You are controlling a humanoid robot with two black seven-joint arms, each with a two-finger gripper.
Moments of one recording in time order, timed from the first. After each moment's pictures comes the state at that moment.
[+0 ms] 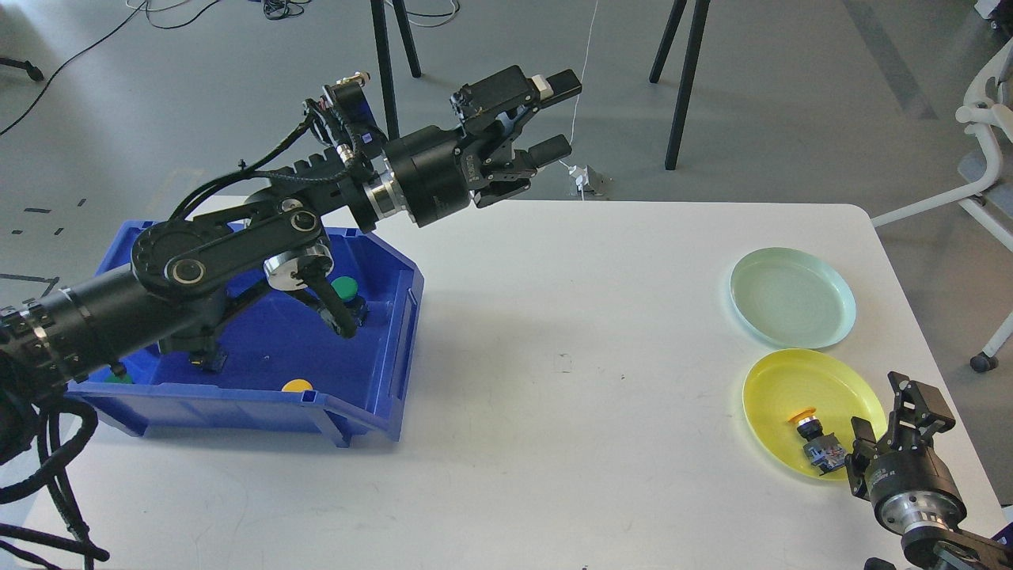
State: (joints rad) left arm -1.06 0.34 -0.31 -1.10 0.56 -0.32 -0.49; right arm -0.19 -0.55 0.95 1.51 -0.32 -0.49 0.49
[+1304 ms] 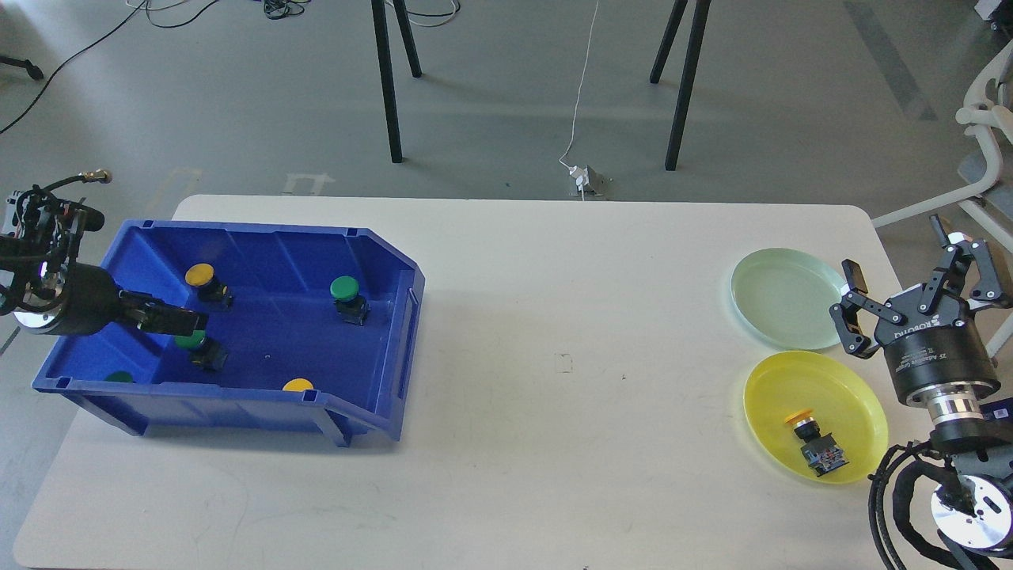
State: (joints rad) left arm -0.96 0.86 -0.07 -0.83 1.72 -0.49 -0.49; right arm -0.12 -0.51 1.24 1.57 -0.29 -0.02 0.49
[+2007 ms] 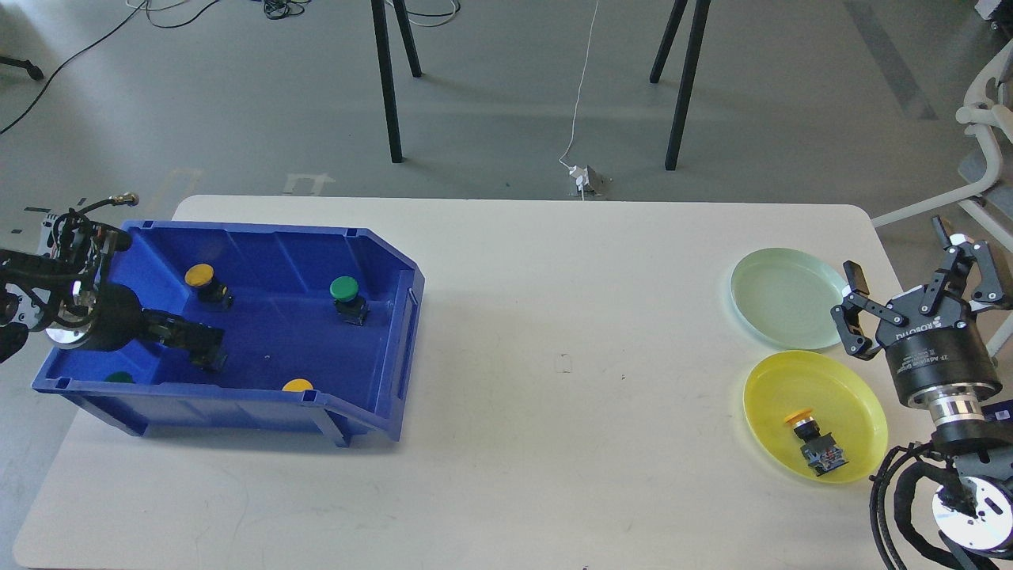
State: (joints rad) left arm -0.91 0.76 -0.07 -0.71 1.71 -0.46 -0.49; right arm -0.13 -0.51 1.24 1.57 -0.29 -0.02 0.49
